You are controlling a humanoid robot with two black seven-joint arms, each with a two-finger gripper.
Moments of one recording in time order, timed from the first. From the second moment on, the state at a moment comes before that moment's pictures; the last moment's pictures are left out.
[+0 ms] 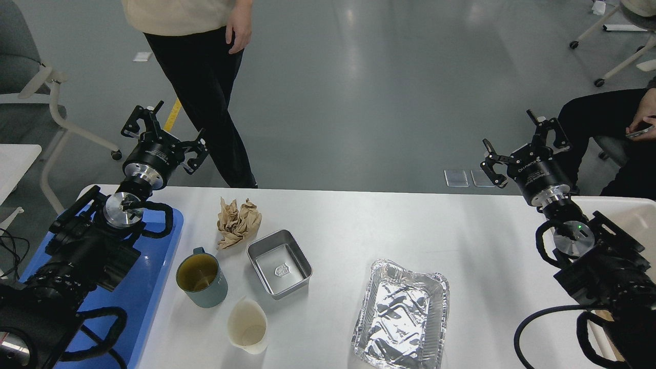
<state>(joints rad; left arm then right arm) -0.85 0.08 -1.13 -0.30 0.02 -0.45 -0.08 0.79 -0.20 1.08 0.23 -0.07 0.73 0.25</state>
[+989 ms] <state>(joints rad) -0.60 0.82 -0.72 -1.41 0.11 -0.24 0.13 0.79 -0.17 1.07 0.23 -0.07 0.73 0.25</state>
